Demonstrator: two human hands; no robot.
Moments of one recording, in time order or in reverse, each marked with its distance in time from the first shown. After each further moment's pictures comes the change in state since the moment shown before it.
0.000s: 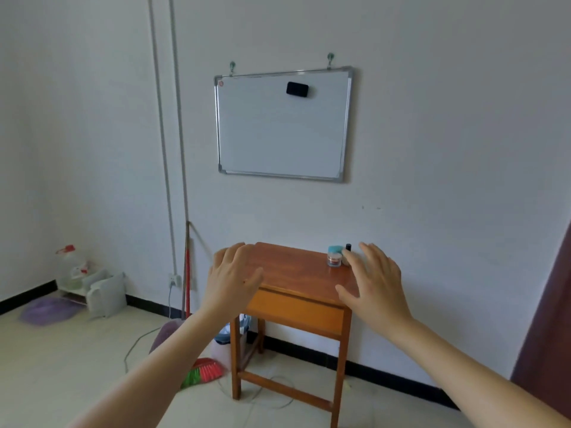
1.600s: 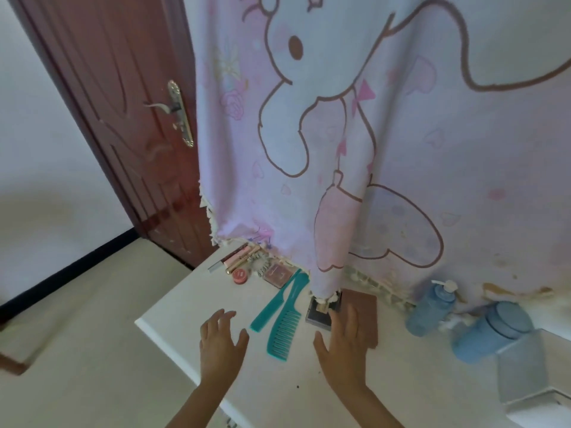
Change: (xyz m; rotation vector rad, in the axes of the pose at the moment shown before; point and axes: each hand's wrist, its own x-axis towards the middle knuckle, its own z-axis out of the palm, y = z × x) left_hand -0.642 0.395 0.138 -0.340 -1.011 0.436; right_hand -0.785 -0.007 -0.312 -0.301 0.014 1.661
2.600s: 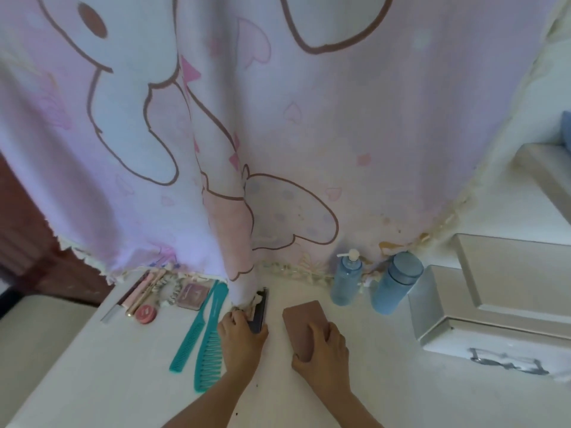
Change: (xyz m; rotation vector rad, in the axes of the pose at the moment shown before) left_hand 0.004 0.106 0.134 0.056 -0.274 0.156; right_hand -0.008 0.082 -0.019 -0.026 -0.174 0.398
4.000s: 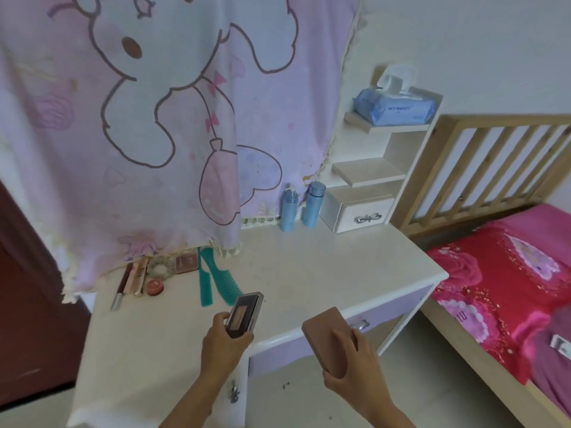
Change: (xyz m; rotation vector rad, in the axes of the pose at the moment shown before) left_hand -0.089 -0.174 -0.175 -0.345 -0.614 0.340; right_hand -0.323 -0.108 0.092 0.036 0.348 0.379
